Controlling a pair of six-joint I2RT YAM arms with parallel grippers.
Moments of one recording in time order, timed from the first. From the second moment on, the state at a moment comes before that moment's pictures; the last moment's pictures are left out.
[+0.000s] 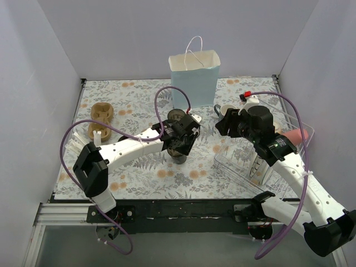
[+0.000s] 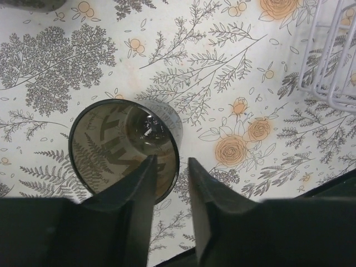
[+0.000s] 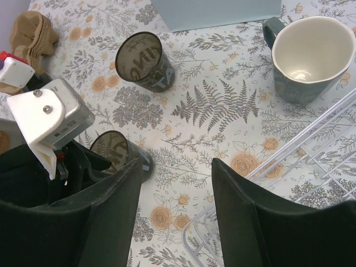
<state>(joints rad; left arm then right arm) -0.96 1.65 1.37 -0.72 -0.21 -0.38 0.48 0.95 0.97 -0.46 -0.03 0.41</state>
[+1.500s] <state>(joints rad) -0.52 2.07 1.71 -0.67 -0.19 -0.42 0.48 0.93 1.03 -0.49 -0.05 0.35</state>
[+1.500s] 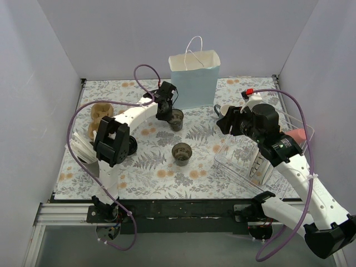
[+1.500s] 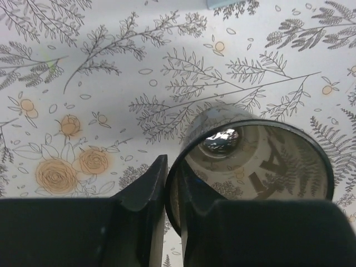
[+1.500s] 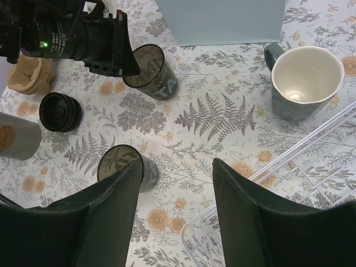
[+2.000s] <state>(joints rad) -0.22 2.07 1.73 -0.69 -0.17 -0.43 0.48 0.93 1.03 -0.49 -0.05 0.33</state>
